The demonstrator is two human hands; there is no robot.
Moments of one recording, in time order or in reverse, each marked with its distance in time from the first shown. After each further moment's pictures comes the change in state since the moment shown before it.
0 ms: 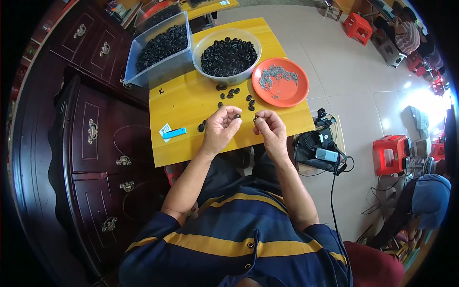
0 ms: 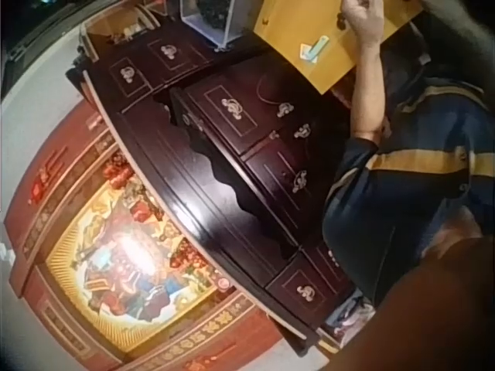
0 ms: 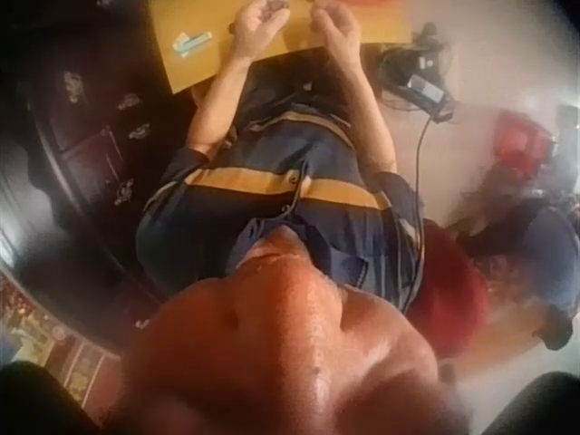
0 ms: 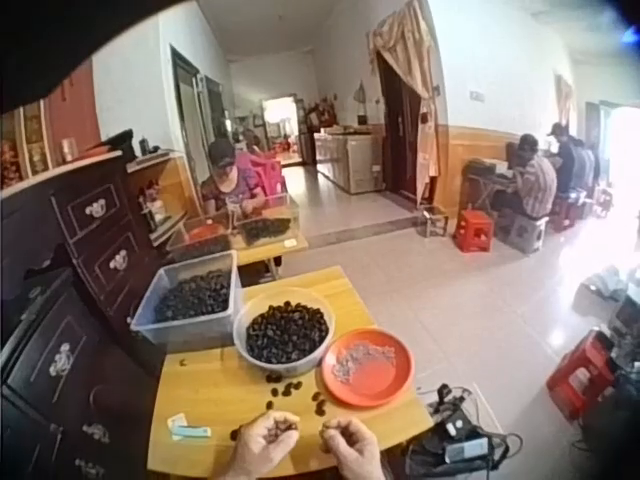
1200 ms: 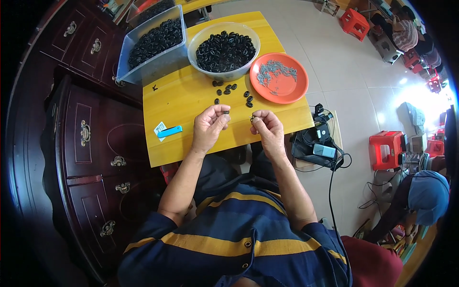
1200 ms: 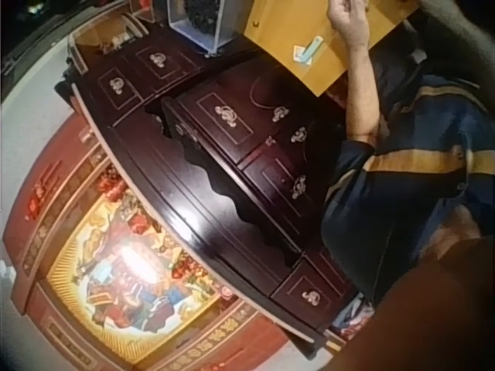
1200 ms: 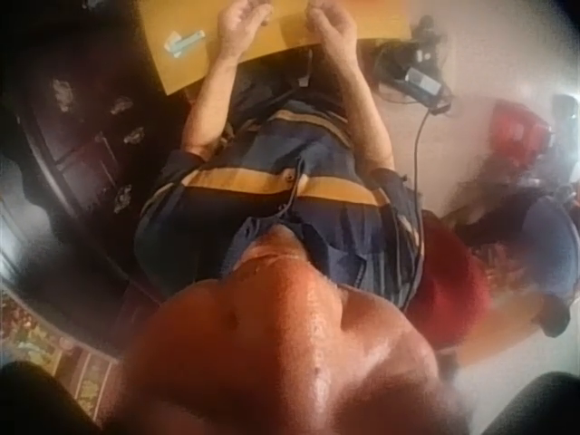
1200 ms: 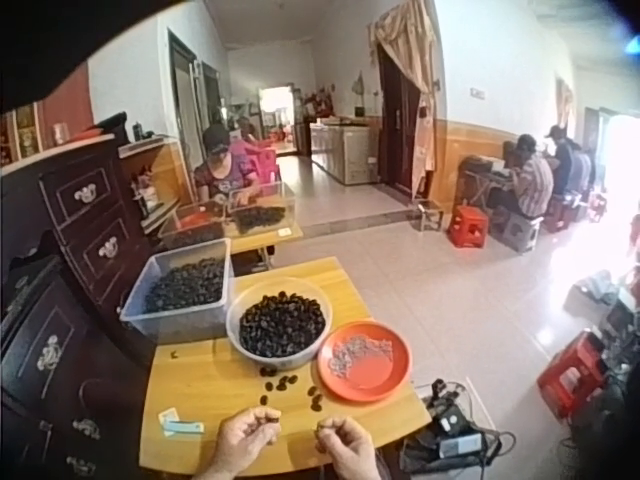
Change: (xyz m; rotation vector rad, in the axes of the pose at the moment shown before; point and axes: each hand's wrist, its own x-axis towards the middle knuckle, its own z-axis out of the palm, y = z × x) left_hand -0.002 -0.016 -0.023 -0.105 0.077 -0.058; right_hand -0.001 0.008 0.003 0.001 0.034 0.043
